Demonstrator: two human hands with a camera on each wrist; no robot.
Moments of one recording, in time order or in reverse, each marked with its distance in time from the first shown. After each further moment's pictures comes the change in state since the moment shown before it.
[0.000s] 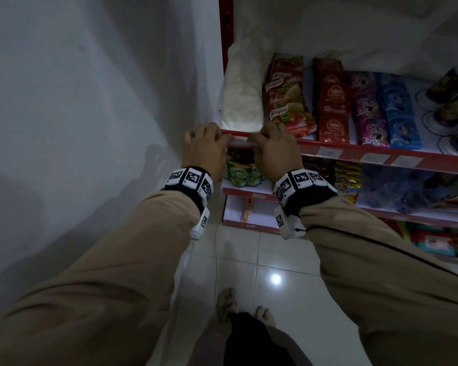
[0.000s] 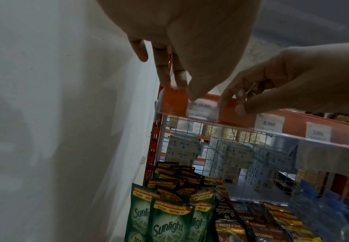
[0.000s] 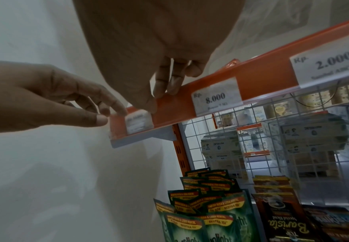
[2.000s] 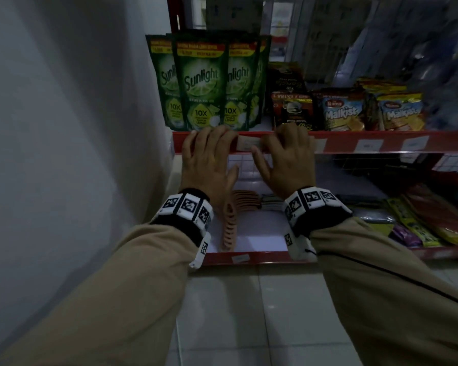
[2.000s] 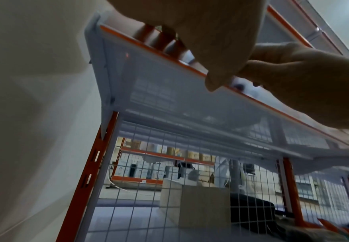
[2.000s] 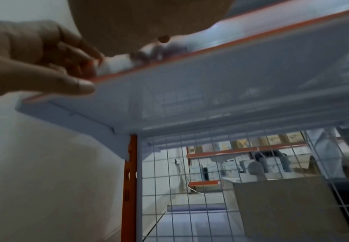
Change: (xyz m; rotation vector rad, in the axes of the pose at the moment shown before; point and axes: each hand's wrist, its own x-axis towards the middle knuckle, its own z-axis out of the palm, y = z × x) left_hand -0.050 0.023 0.454 -0.146 0.587 0.291; right_hand -0.072 0.133 0.427 -0.220 0.841 -0.014
